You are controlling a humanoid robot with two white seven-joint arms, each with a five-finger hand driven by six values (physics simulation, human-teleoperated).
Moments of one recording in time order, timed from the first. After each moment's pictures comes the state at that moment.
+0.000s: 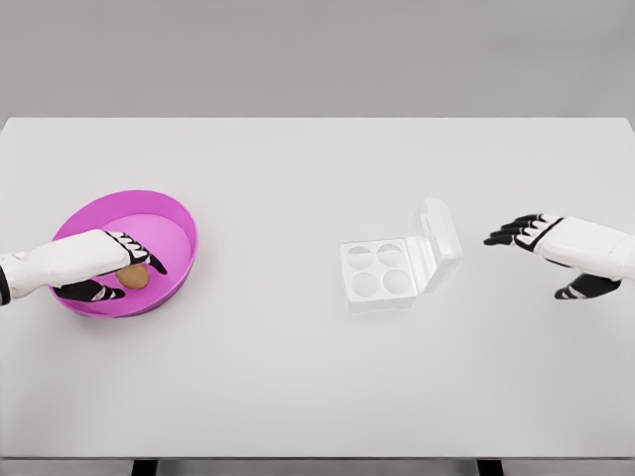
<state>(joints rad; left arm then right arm) -0.18 0.80 -0.21 -1.52 -0.42 -0.61 -0.61 -0.12 -0.89 0.12 -1.59 0.34 -0.61 0.61</state>
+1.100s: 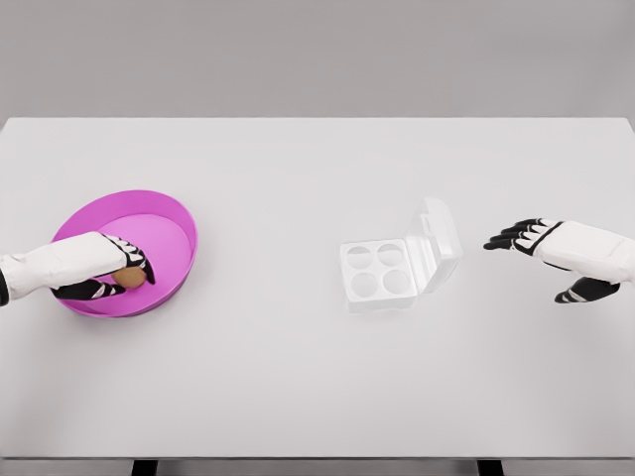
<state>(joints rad) -0.19 0.80 -0.21 -1.50 -0.44 -0.61 -0.61 -0.12 -0.90 0.13 -1.59 0.35 -0.61 0.61</state>
